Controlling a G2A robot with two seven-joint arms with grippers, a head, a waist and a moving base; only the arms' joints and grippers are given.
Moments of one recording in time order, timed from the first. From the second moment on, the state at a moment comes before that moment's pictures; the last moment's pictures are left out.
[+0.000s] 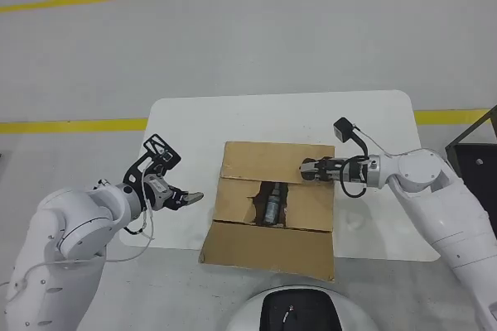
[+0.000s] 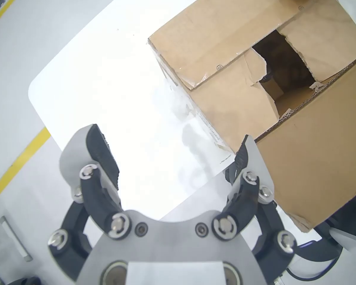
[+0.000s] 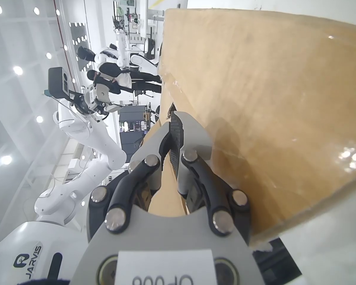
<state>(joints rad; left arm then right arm) 0.93 -0.80 -1.38 -1.92 0.69 -0.46 -1.11 -0.77 -1.19 1.18 -1.18 0.24 -0.12 1.10</state>
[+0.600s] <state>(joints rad) 1.06 -0.77 -1.46 -2.02 0.80 -0.64 -1.11 -0.75 -1.20 1.15 -1.16 0.25 -0.15 1.10</state>
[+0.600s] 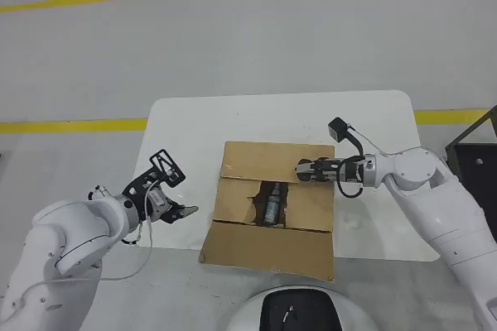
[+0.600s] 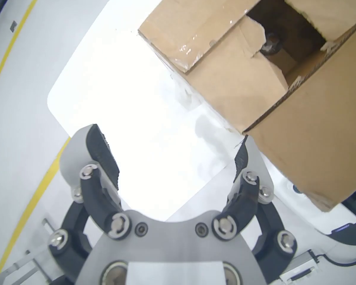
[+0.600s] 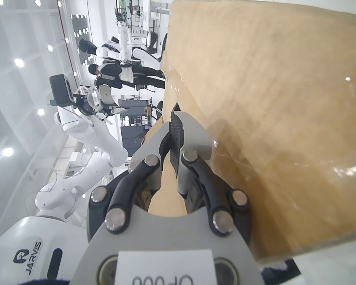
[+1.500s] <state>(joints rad) 1.36 -0.72 -1.50 -2.15 0.83 -0.71 -1.00 -0.77 -1.17 1.17 -1.21 0.24 -0.12 1.10</state>
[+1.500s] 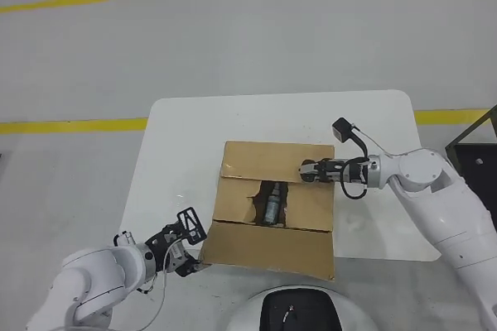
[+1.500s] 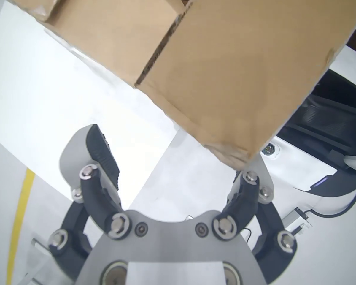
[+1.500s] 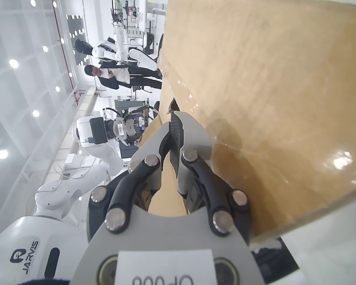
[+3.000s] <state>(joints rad) 0.79 -0.84 -1.05 -1.82 1.04 -0.54 -0.85 -0.78 -1.18 1.08 -1.27 0.22 -0.02 0.96</state>
